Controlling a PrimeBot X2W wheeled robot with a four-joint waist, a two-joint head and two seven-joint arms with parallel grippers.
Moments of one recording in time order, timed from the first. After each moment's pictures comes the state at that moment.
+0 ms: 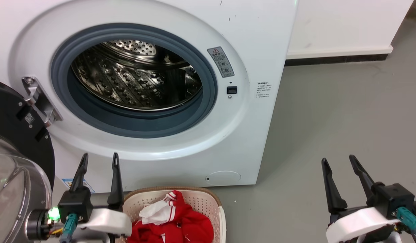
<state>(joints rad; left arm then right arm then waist) -0.03 0.16 -0.04 0.07 -0.10 0.09 -0.24 0.05 -0.05 0.01 -0.06 0.08 0.13 -0.07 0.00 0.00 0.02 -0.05</state>
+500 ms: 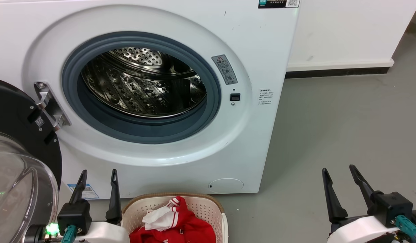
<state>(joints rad) 0.07 0.18 -0.05 0.00 -0.10 0.11 -0.16 0.10 -0.05 0.00 -0.07 0.06 0.13 -0.06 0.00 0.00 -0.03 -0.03</state>
